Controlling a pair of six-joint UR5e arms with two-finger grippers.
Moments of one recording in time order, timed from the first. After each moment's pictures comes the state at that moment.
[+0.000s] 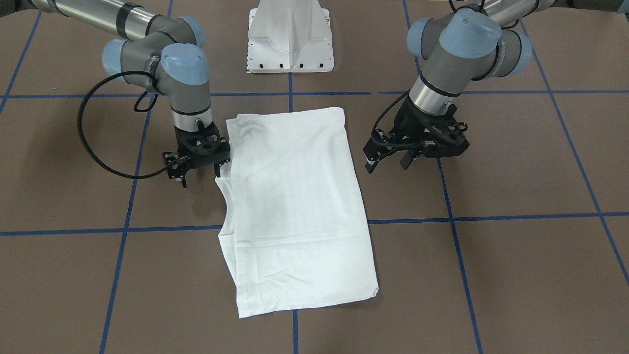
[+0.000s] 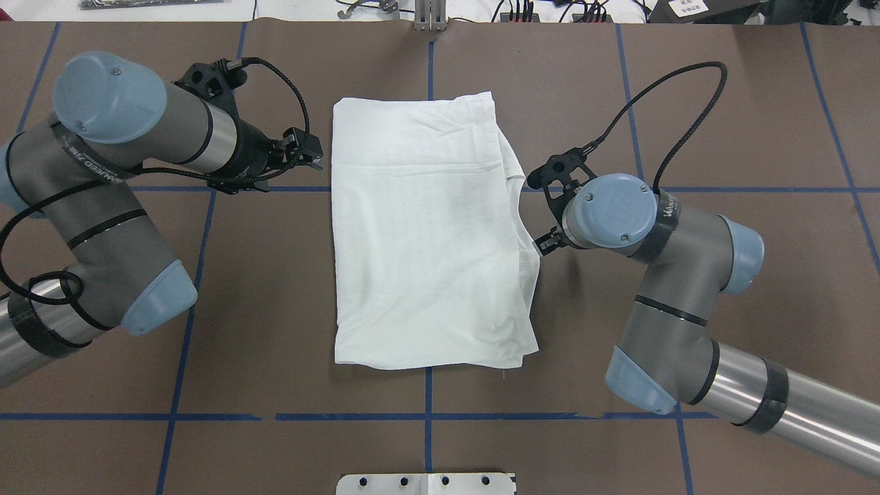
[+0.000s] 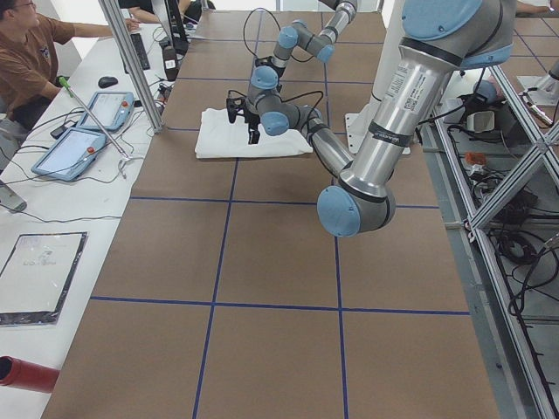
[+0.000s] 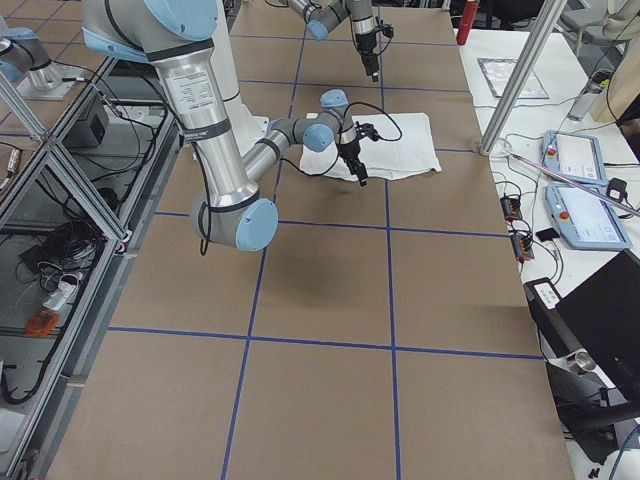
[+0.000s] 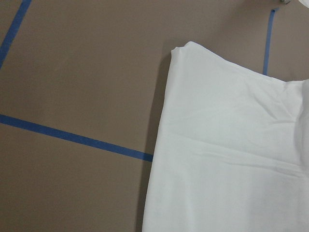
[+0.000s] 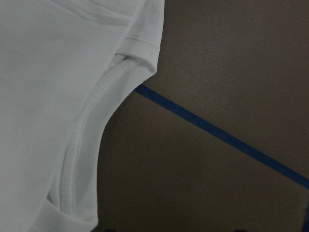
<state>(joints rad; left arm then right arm) -0.76 -2.04 -1.78 -1.94 -1.95 -1.43 0.56 -1.15 1.78 -1.49 1.60 0.67</state>
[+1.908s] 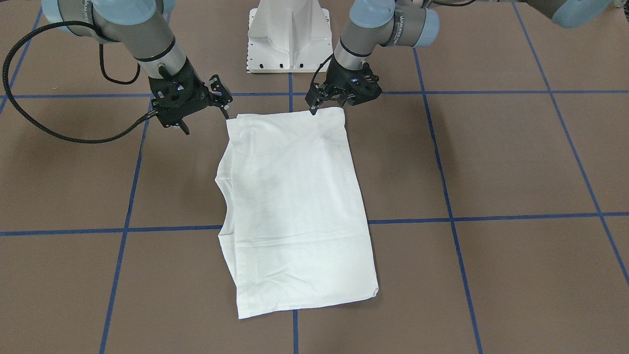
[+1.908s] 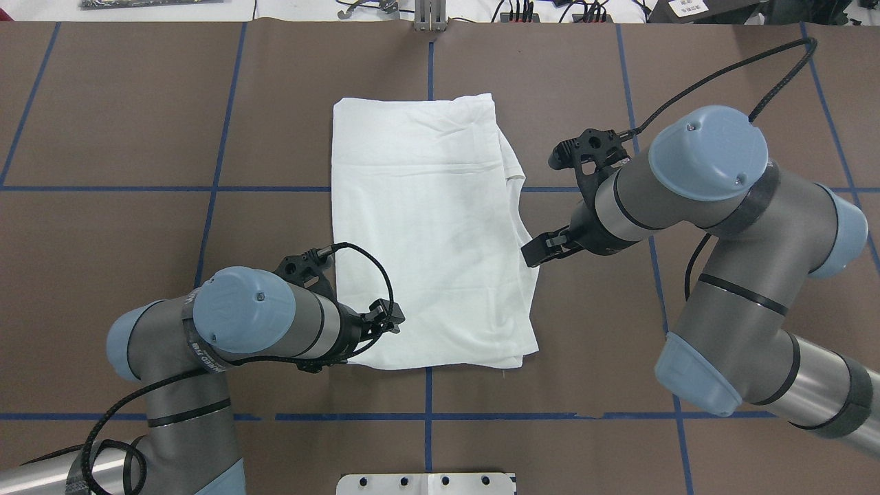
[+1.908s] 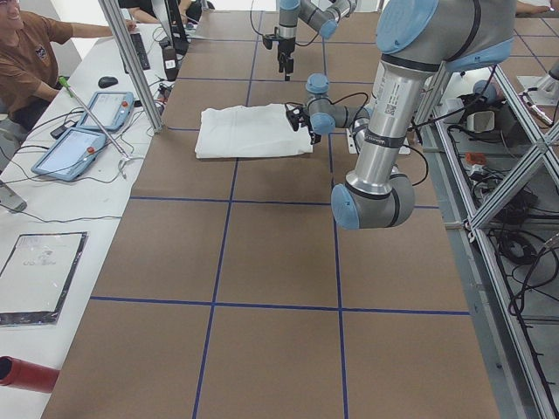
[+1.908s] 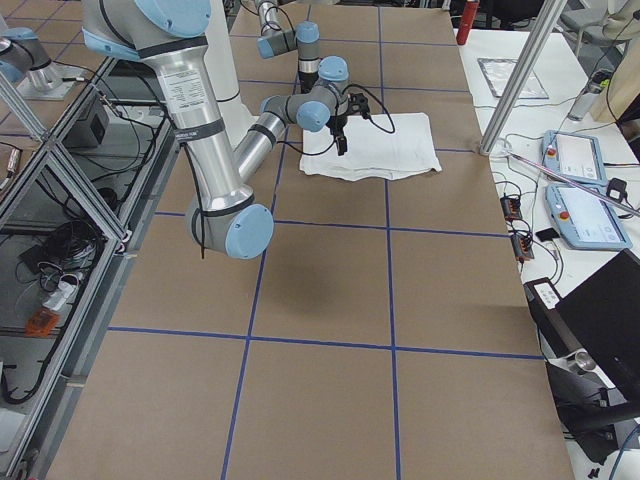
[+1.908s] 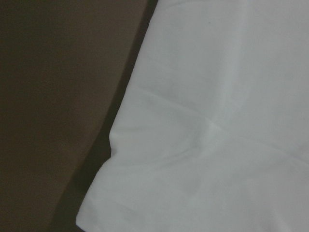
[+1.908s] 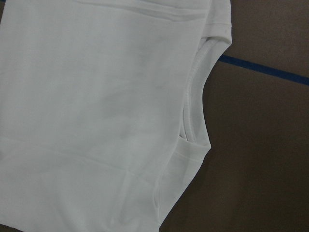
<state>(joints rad) -0.34 -2.02 -1.86 -1.84 -1.79 -1.86 0.64 -1.18 2.00 -1.51 2.02 0.86</state>
